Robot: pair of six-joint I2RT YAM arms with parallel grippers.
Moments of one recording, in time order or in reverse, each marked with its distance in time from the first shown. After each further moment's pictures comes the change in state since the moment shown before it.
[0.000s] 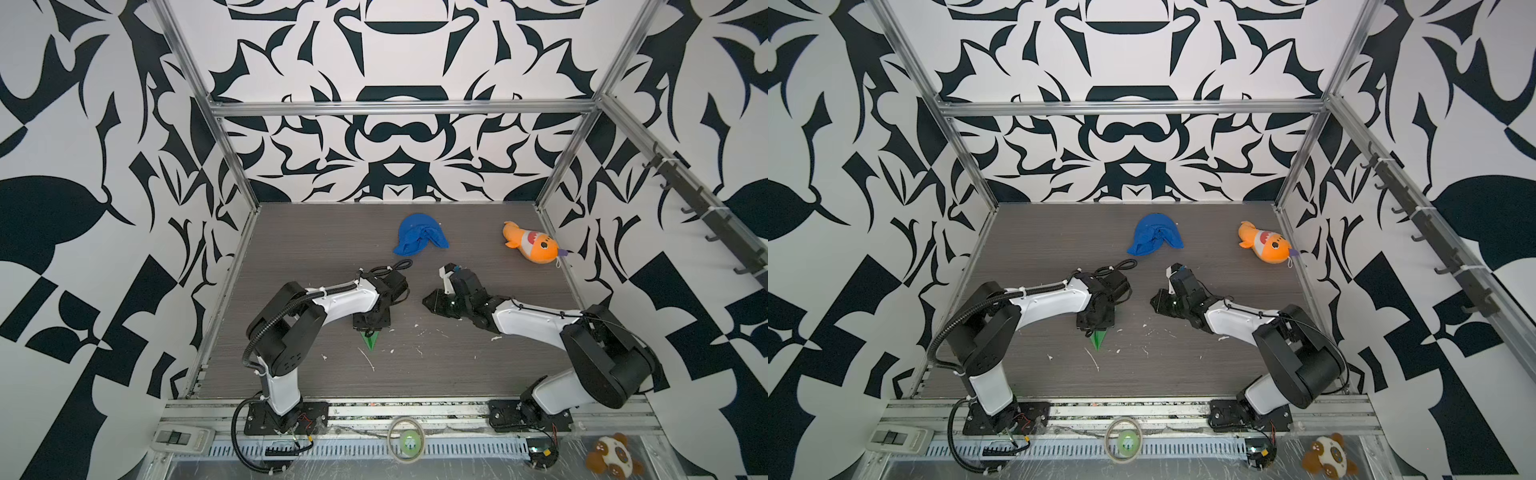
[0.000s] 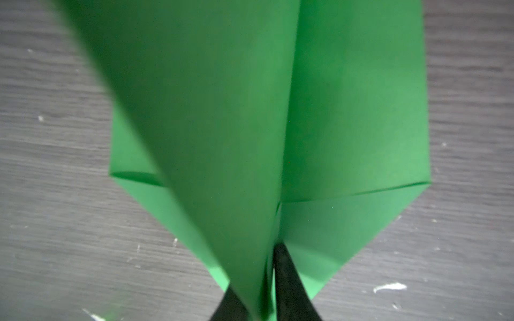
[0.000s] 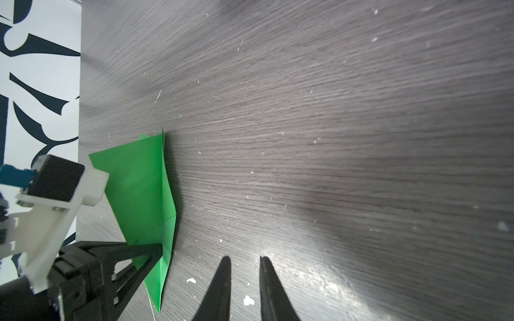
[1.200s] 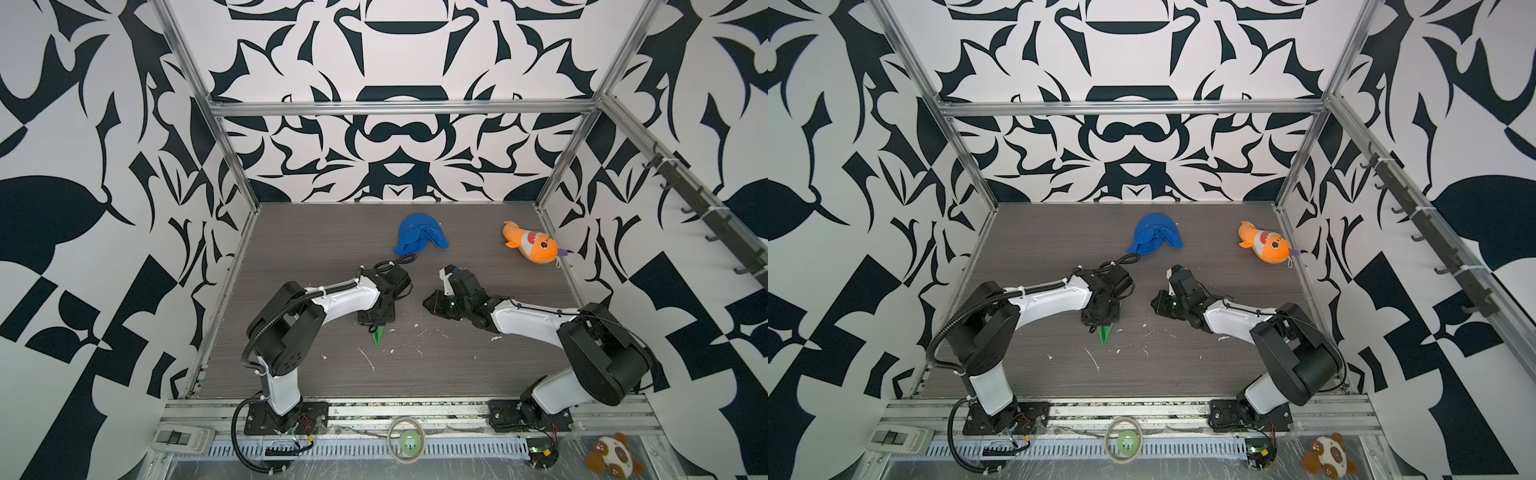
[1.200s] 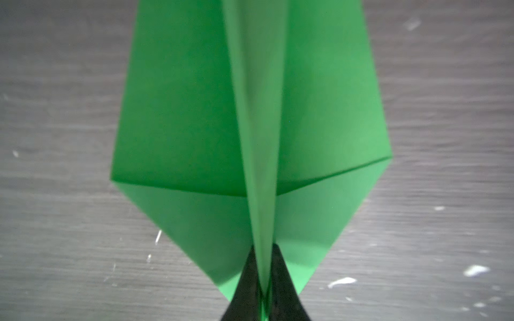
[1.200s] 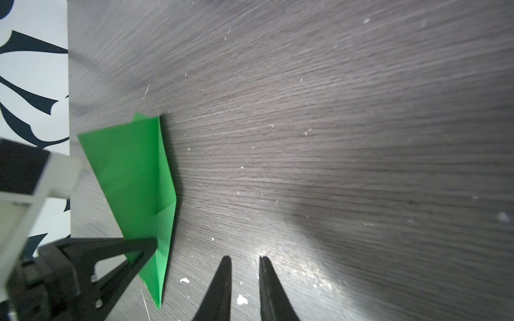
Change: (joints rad) left arm 0.002 0.005 0.058 0.043 0.016 0.043; right arm -0.006 0.011 0.000 -0.017 0.007 0.009
